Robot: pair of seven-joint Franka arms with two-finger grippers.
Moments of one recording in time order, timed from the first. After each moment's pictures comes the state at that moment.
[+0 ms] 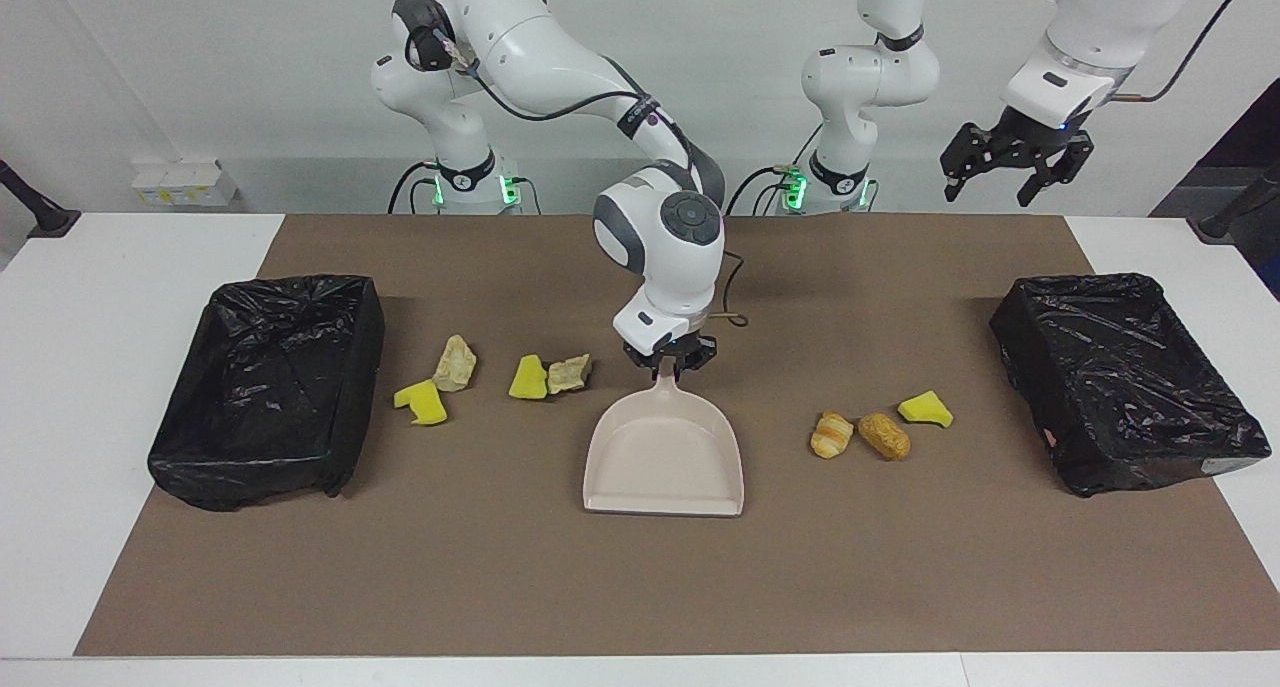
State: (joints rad) left arm -0.11 -0.24 -0.02 -1.84 -0.02 1.52 0.06; right arm 0.50 0.53 0.11 -1.47 -0.10 2.01 0.56
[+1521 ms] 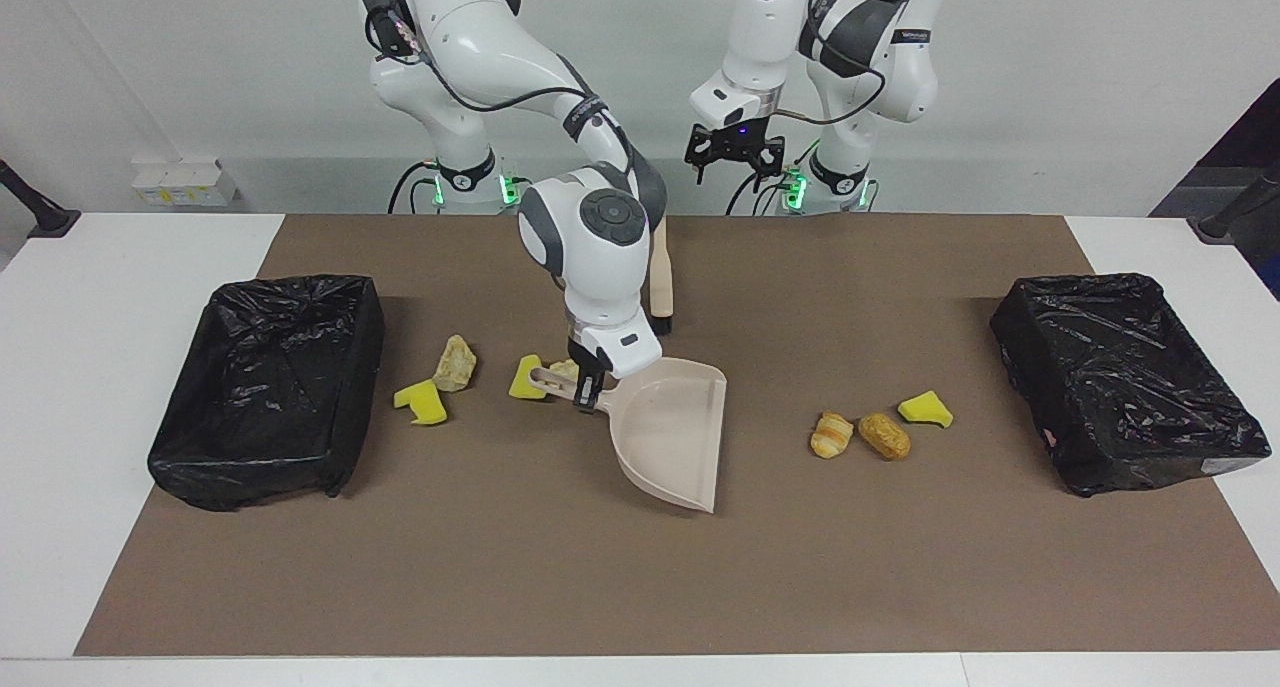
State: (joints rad) left arm -0.95 -0.22 -0.03 -2.44 -0.09 2.27 -0.78; right arm 0.39 0.50 0.11 -1.48 -0.27 1.91 -0.98
